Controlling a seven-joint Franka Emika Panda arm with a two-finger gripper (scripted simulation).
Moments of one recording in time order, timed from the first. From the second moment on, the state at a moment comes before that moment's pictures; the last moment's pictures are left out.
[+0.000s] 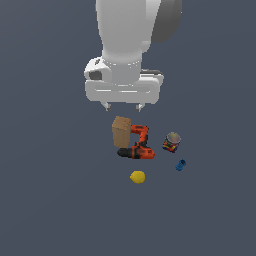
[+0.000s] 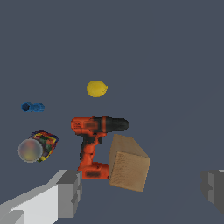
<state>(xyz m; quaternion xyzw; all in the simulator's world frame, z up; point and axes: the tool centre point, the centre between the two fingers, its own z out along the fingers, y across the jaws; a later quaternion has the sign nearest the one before) -0.004 -0.015 0.320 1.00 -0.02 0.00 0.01</state>
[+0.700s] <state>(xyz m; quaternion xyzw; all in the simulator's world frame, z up) -0.011 -0.039 0.323 1.00 -0.05 -0.01 0.01</state>
